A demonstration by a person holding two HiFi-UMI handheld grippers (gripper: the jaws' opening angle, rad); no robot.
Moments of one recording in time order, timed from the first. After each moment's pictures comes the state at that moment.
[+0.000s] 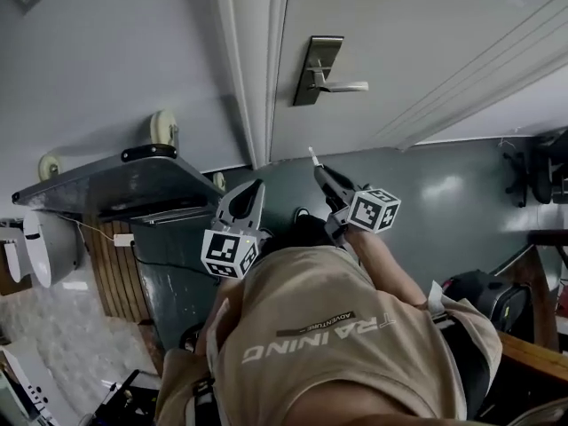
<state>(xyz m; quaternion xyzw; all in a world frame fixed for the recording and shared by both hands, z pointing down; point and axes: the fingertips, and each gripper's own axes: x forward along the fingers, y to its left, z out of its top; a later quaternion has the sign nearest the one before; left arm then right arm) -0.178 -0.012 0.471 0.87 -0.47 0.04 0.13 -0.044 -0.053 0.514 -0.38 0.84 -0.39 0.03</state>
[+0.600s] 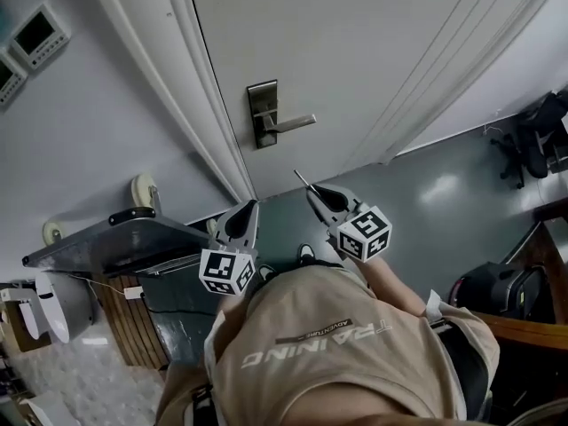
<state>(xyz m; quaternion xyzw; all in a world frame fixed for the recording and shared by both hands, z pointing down) -0.097 -0.048 0.430 0.90 -0.42 0.04 0.10 0.027 -0.059 0.438 -0.42 0.89 -0.16 -0.06</state>
